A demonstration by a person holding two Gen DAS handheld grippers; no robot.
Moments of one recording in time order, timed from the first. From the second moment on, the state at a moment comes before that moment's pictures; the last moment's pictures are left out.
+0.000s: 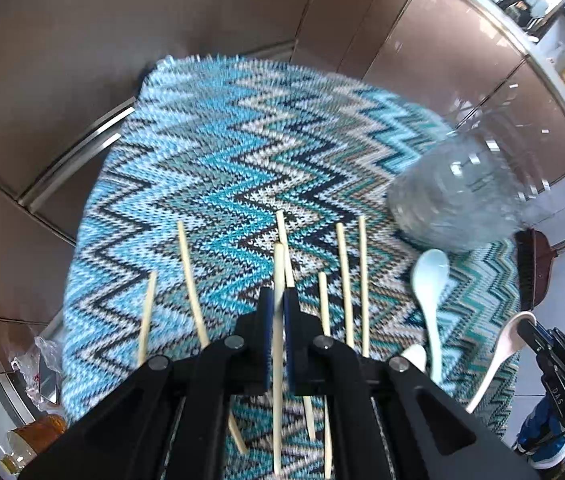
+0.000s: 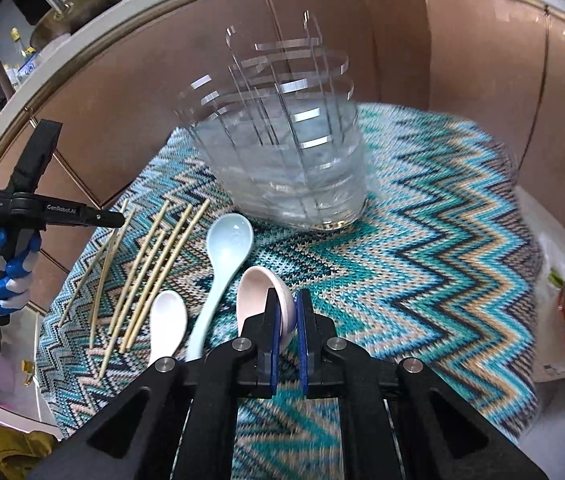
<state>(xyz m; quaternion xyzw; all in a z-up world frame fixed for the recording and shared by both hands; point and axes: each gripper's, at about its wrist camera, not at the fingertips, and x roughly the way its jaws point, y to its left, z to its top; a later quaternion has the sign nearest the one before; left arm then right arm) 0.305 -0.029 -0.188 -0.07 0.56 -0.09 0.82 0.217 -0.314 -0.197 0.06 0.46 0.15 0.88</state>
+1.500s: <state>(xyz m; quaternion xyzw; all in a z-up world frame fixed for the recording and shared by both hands) 0.269 -0.082 0.067 -0.12 0.29 -0.18 0.93 0.187 -0.286 0.008 -0.01 0.18 -0.03 0.98</state>
